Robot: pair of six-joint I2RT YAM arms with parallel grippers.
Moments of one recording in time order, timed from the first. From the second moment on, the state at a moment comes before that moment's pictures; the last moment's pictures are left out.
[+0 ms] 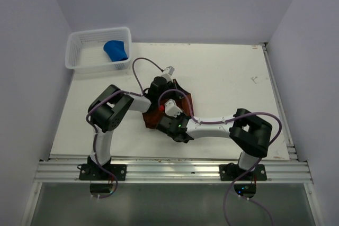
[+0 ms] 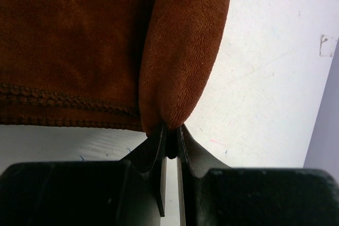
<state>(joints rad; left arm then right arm) -0.64 2.03 1.02 0.68 0.27 -0.80 1.16 1.73 0.98 -0.52 0.93 0.36</state>
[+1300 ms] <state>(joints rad) -0.62 2.05 0.89 0.82 0.29 -0.70 0.89 1.21 0.72 -0.29 0.47 0.54</state>
